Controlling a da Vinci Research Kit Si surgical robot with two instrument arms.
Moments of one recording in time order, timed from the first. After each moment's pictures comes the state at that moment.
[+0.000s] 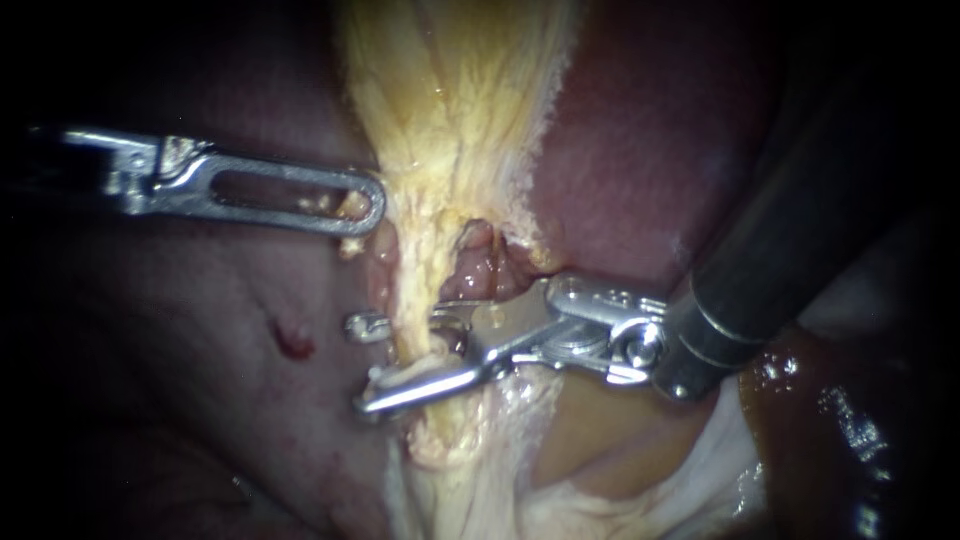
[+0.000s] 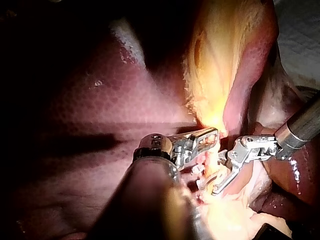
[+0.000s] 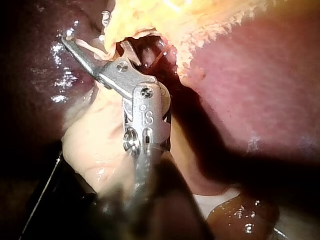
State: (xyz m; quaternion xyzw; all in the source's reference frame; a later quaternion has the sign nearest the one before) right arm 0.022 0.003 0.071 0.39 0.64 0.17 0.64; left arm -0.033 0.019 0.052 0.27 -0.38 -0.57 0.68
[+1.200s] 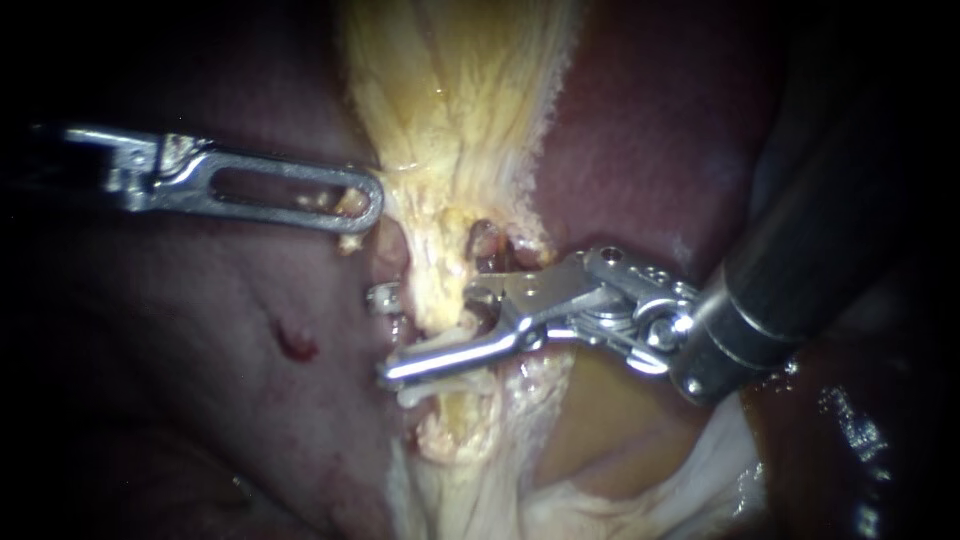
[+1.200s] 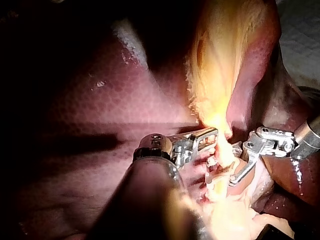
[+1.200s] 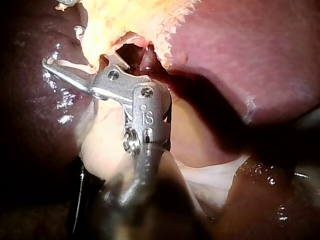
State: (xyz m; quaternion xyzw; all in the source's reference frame) right arm 0.020 0.004 0.066 0.42 0.65 0.20 0.60; left arm -0.033 0.019 0.053 0.27 -0.38 -0.57 0.68
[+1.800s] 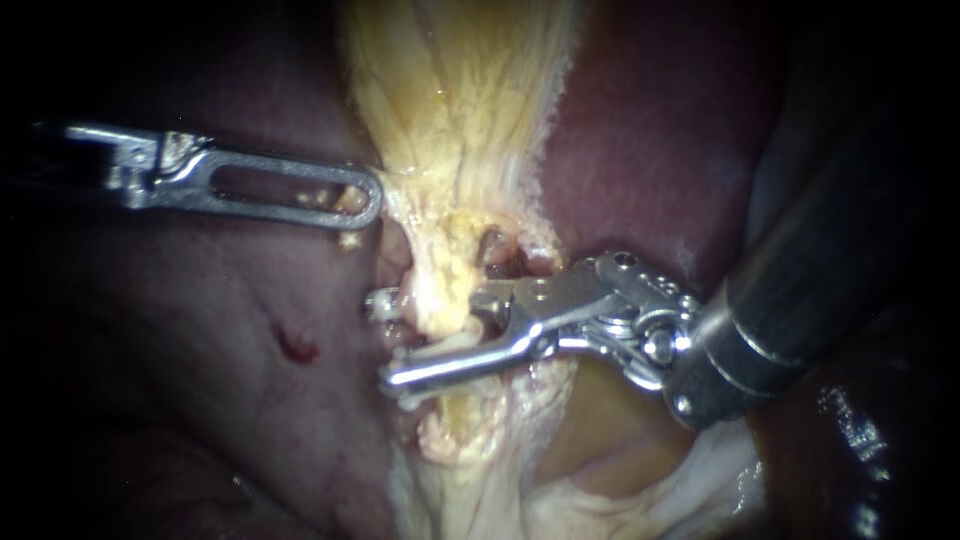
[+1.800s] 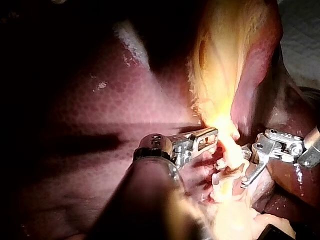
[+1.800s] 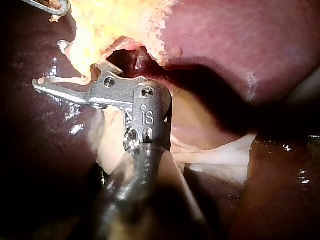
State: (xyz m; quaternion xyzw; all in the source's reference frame) right arm 0.020 0.004 0.065 0.45 0.67 0.19 0.56; left arm -0.032 0.019 0.053 0.27 -0.38 -0.57 0.68
